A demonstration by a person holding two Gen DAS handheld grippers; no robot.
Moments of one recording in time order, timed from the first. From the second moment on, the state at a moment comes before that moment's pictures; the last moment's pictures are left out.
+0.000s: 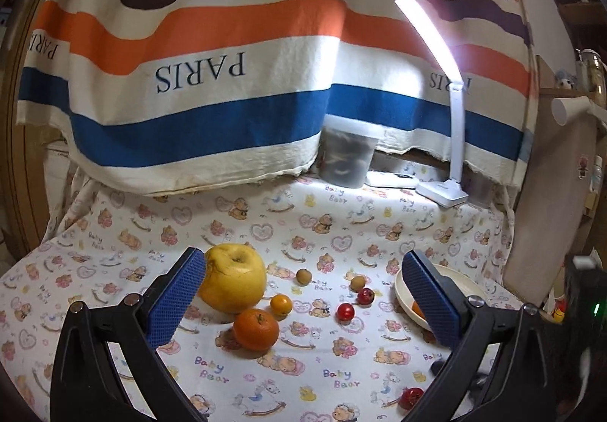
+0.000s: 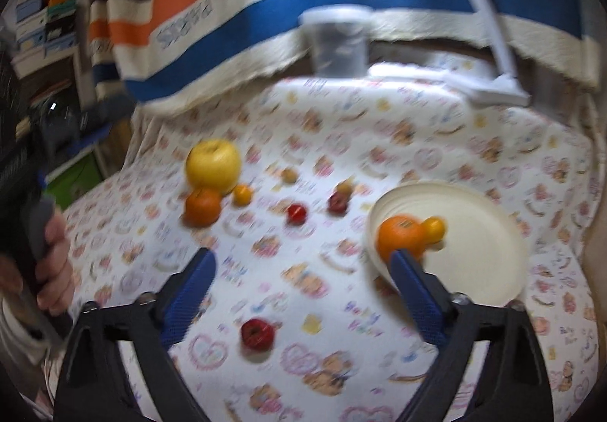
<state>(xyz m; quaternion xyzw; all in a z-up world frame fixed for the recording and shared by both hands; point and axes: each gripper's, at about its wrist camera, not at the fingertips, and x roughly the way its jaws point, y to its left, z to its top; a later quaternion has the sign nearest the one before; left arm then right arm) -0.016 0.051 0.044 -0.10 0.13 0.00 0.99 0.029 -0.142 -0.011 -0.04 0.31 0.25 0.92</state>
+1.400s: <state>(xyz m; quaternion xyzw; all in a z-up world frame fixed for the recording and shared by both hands) 0.022 0.070 0.028 -0.08 0.22 0.07 0.97 0.038 -0.162 -0.015 -0.01 0.30 0.16 0.94</state>
